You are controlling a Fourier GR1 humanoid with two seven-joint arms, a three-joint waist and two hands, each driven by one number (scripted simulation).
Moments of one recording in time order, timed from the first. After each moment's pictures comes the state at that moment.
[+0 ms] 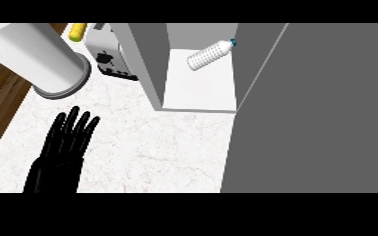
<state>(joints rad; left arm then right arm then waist) 0.19 0.49 -0.40 -1.82 0.79 0.13 -0.52 0.87 -0.48 0.60 -2.50 0.04 0.47 -0.21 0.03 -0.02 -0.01</state>
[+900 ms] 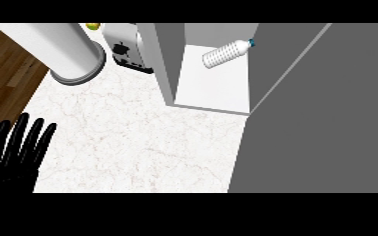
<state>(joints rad) 0.32 0.66 -0.24 -1.88 0.92 -0.07 -0.52 0.73 -0.46 0.66 -2.49 0.02 0.37 -0.11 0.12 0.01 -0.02</state>
